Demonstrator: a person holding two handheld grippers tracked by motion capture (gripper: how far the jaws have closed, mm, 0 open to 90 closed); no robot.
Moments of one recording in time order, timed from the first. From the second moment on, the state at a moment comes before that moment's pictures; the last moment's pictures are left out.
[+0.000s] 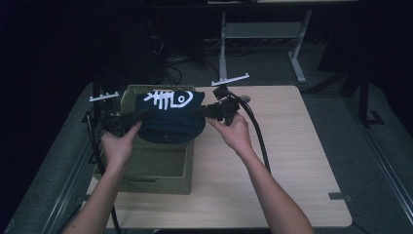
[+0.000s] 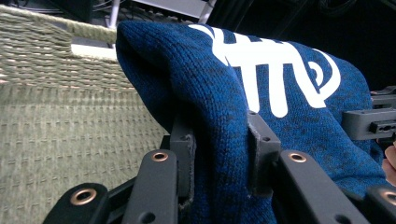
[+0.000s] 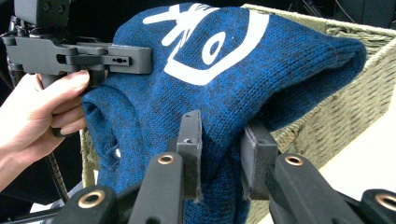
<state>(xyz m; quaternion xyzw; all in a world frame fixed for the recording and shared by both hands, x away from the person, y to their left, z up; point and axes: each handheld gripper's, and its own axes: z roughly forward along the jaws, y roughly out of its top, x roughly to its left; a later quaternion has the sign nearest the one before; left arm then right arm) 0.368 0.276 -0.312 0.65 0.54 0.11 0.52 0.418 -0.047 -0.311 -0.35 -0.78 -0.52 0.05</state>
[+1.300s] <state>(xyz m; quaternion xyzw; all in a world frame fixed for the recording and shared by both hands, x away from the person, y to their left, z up) 0.376 0.343 -0.347 0.67 0.59 0.10 0.44 0.433 0.035 -0.360 -0.36 -0.79 -0.49 0.09</state>
